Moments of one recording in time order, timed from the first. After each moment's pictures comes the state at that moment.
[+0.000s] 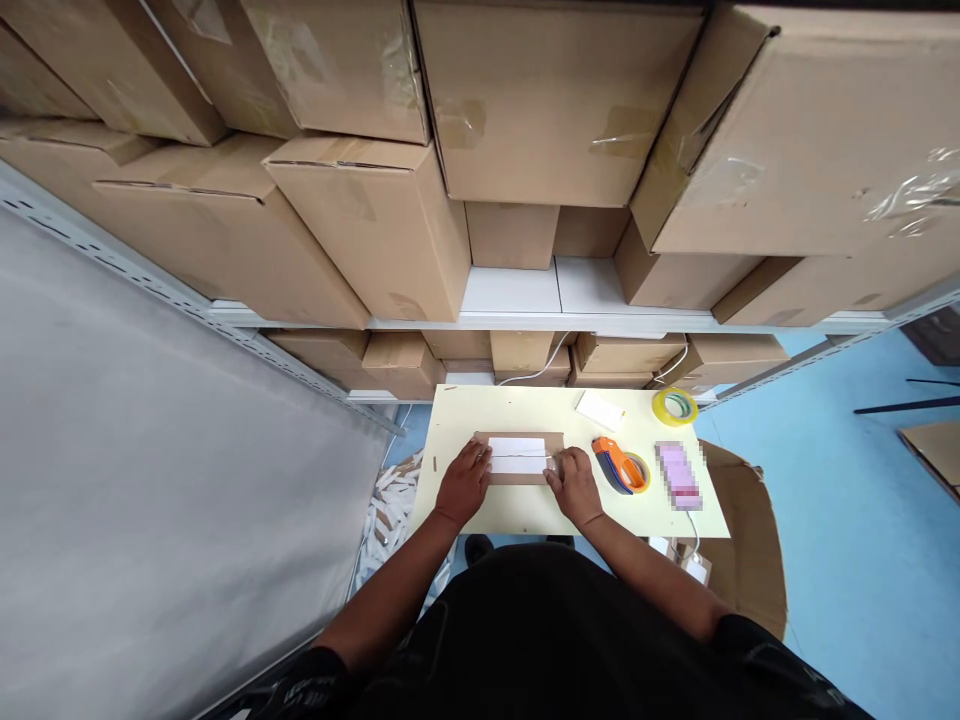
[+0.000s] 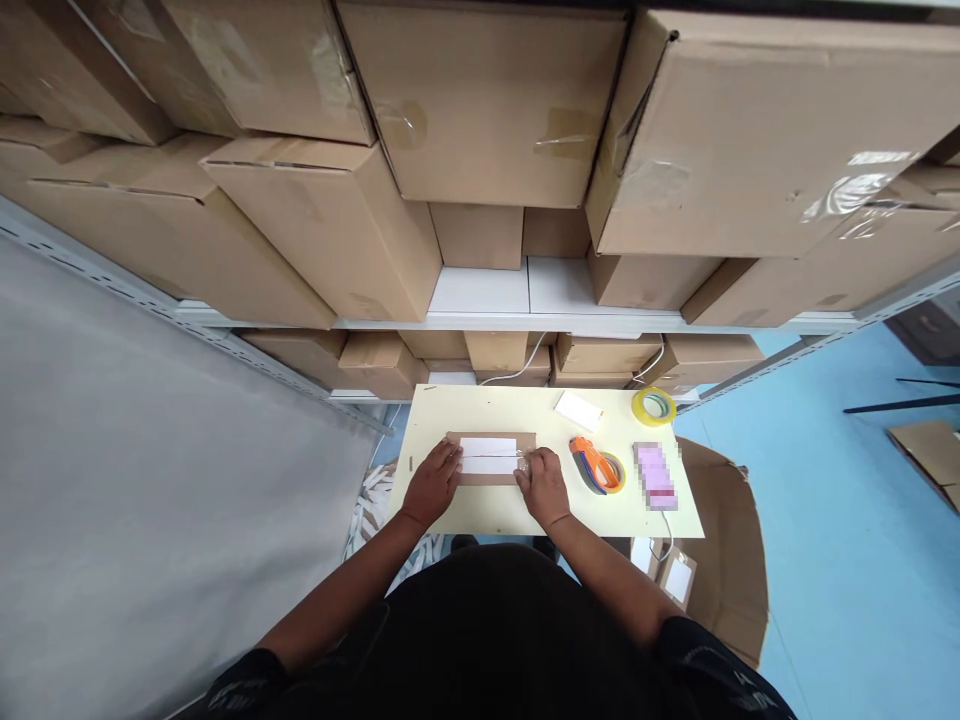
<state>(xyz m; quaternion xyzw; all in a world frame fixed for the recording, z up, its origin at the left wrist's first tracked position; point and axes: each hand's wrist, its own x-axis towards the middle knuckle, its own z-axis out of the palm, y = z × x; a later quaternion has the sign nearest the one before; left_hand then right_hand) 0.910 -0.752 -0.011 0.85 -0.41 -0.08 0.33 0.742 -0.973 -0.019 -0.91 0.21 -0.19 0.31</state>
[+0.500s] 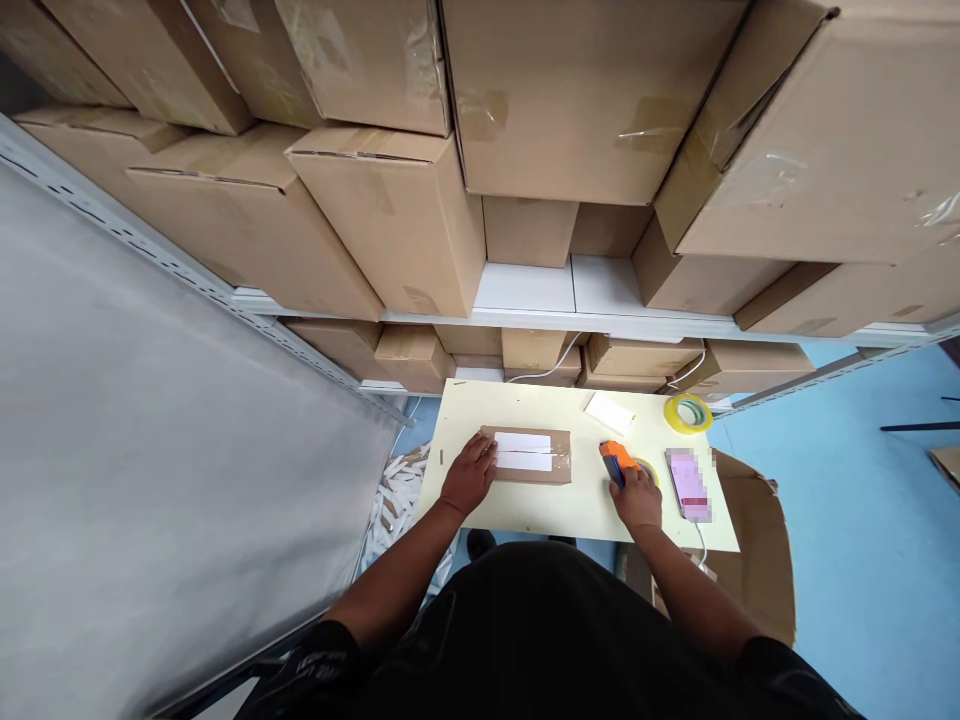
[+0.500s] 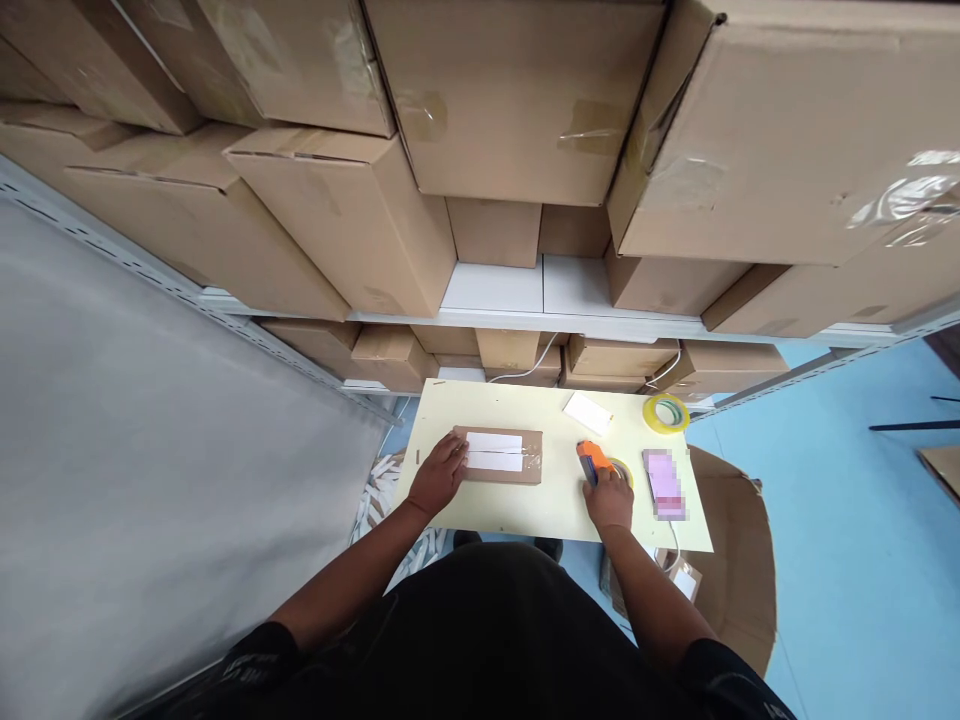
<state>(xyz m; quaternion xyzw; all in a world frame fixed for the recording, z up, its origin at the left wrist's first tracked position) 0.915 -0.755 -0.015 0.84 -0.41 -0.08 0.33 0.663 -1.069 -0.059 -0.91 0.39 0.04 0.11</state>
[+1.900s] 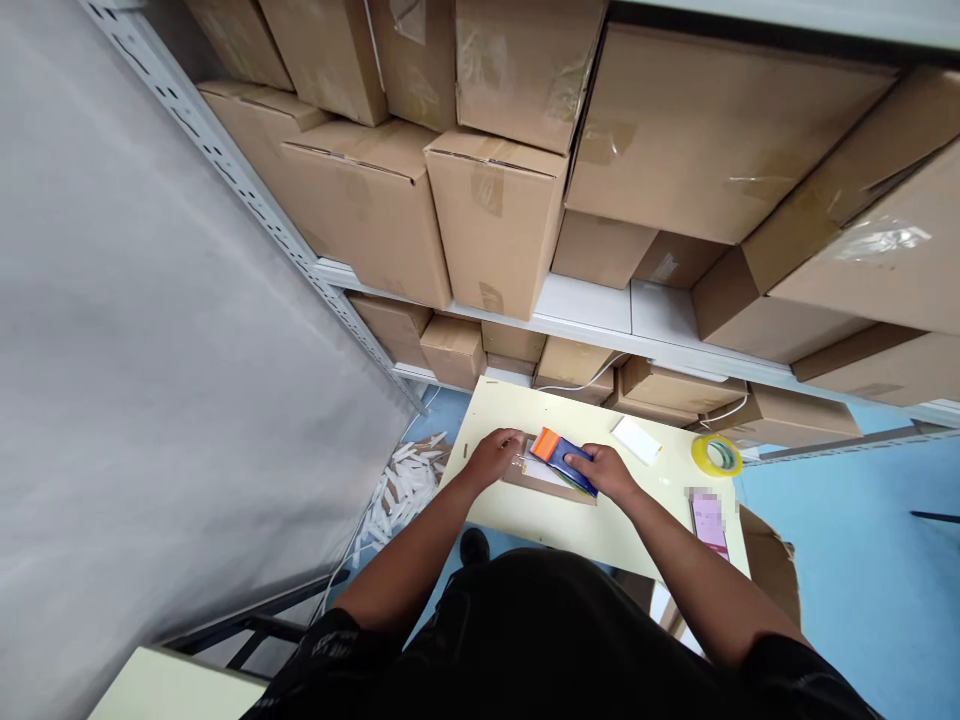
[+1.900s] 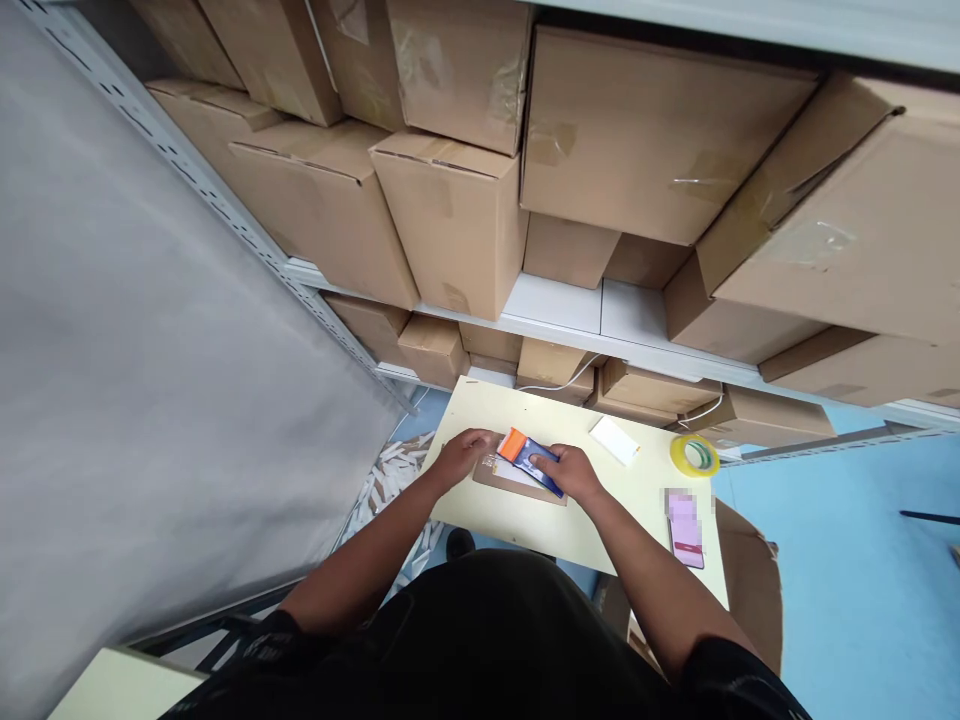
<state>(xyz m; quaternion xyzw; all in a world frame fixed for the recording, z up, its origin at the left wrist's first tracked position) 0.934 -0.772 0.019 0.76 -0.18 -0.26 0.56 0.812 -1.015 0.067 -0.85 0.23 0.12 0.47</state>
